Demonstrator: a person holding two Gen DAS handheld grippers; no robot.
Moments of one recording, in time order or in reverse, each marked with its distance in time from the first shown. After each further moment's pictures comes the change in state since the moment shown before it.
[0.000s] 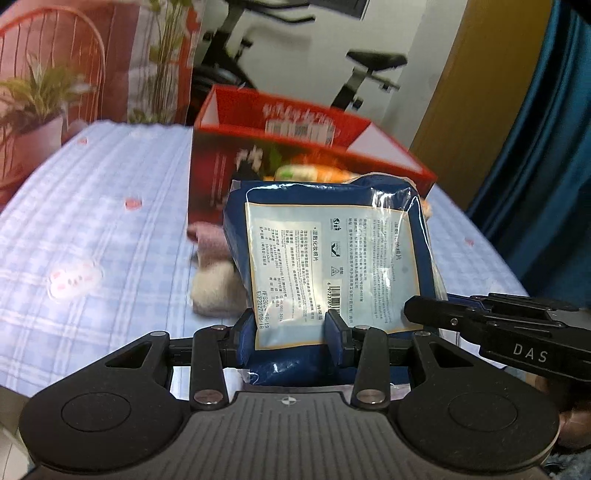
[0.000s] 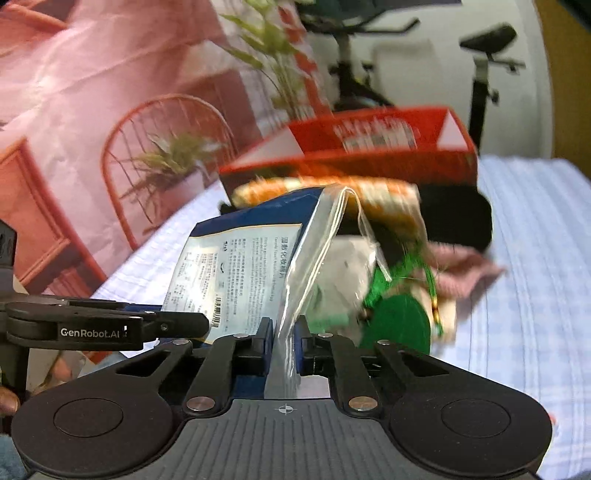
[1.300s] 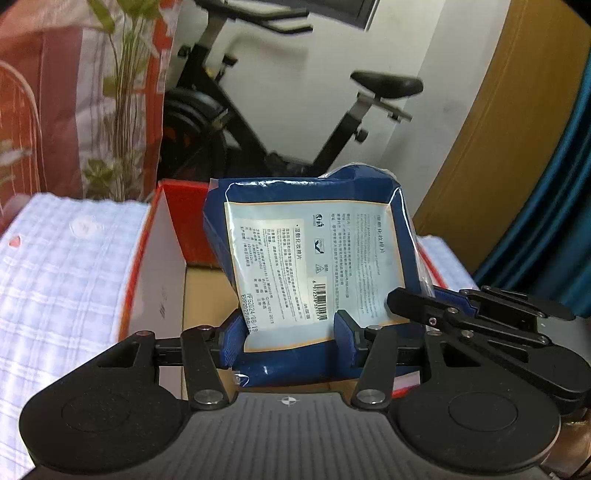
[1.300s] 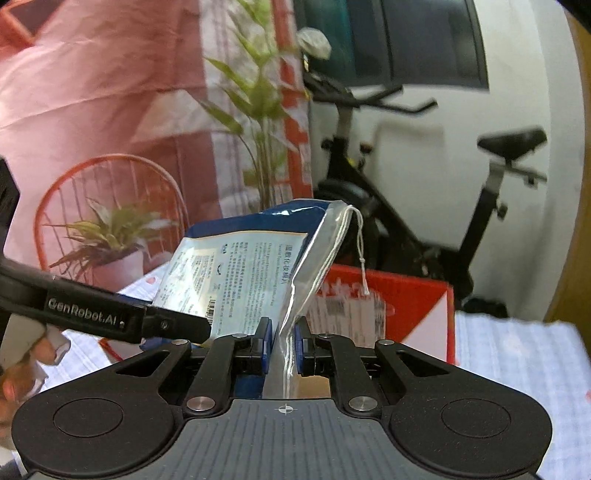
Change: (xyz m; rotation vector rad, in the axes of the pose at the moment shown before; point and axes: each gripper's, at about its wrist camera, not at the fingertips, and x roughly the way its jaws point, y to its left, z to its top) left arm 0.138 0.004 0.194 -0.005 0.027 -0.037; right arm 0.109 -0.069 0.199 -0.165 -0.126 -0.107
